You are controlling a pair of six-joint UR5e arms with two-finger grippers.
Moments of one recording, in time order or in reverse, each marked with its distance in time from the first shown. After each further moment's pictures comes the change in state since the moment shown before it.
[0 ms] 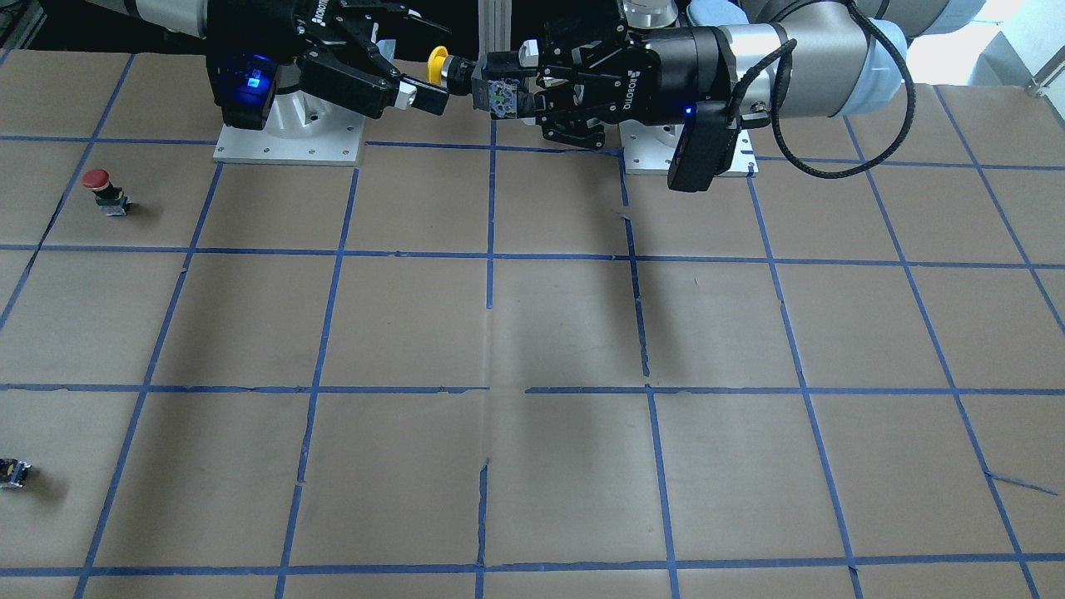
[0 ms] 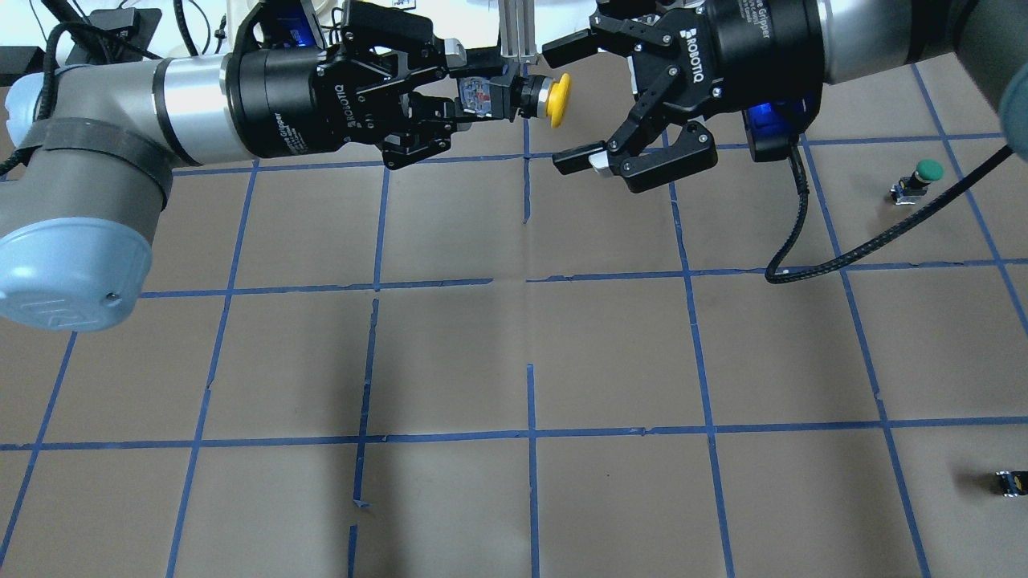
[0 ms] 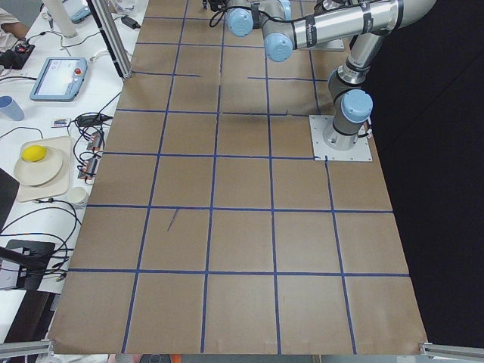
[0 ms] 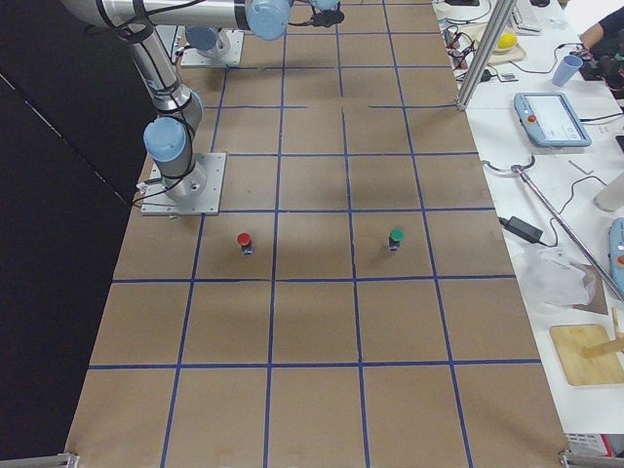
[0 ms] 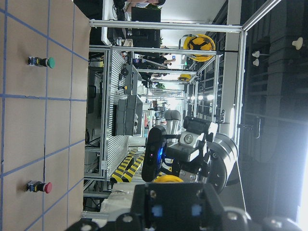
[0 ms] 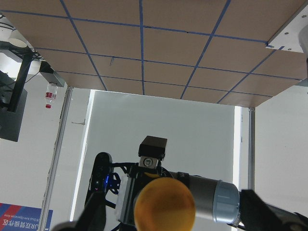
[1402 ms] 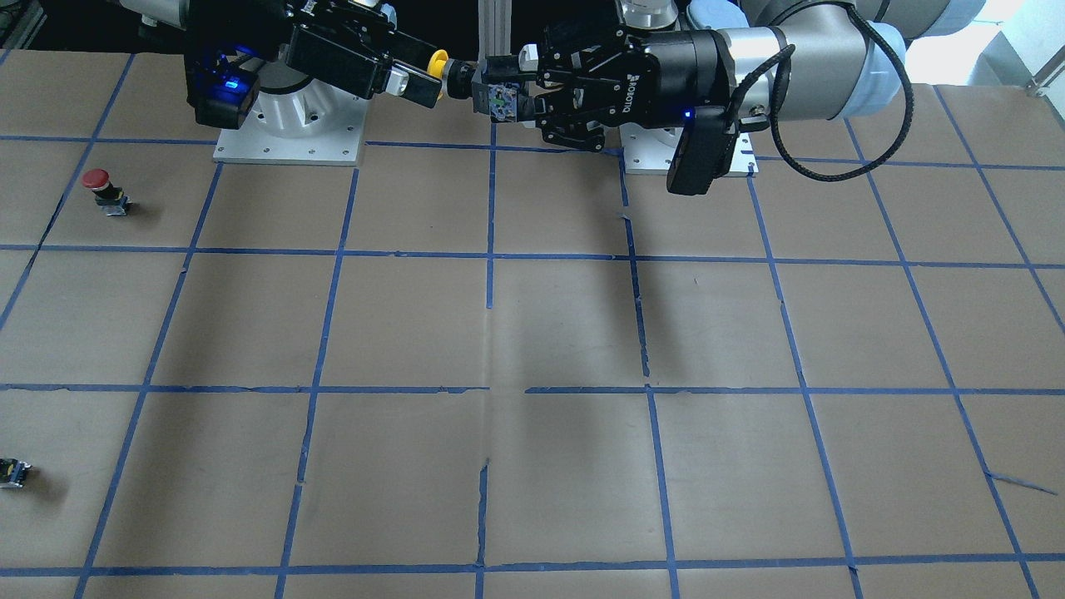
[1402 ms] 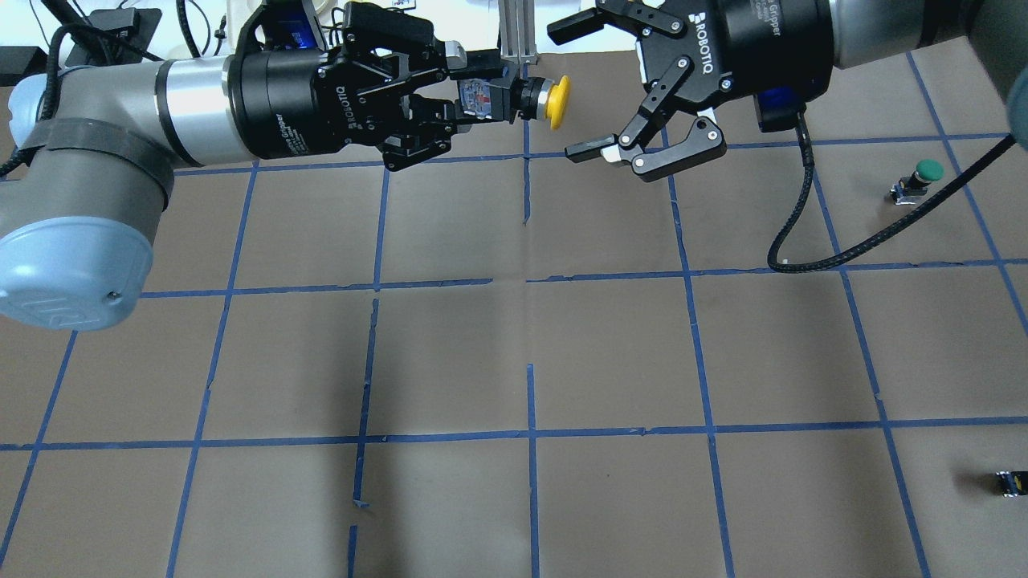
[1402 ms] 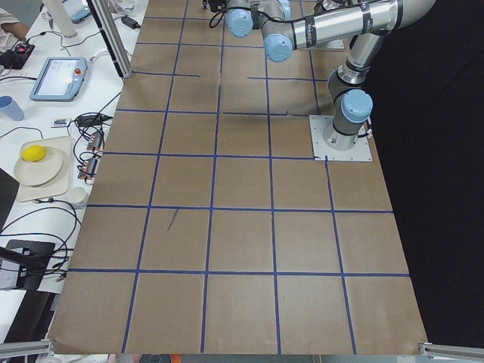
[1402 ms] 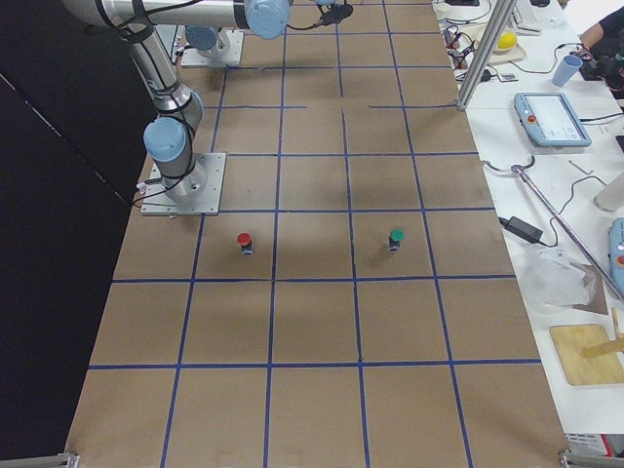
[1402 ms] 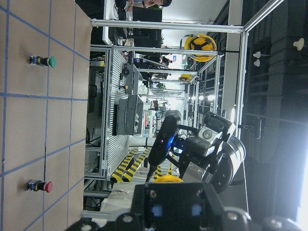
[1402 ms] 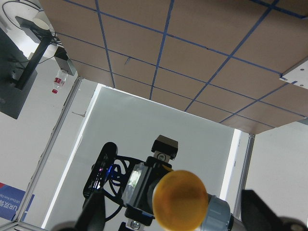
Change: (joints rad) left arm 0.001 -0.005 -0.001 -0.006 0.003 0.001; right arm -0.007 0.000 -0.005 -0.069 -0.014 -0.121
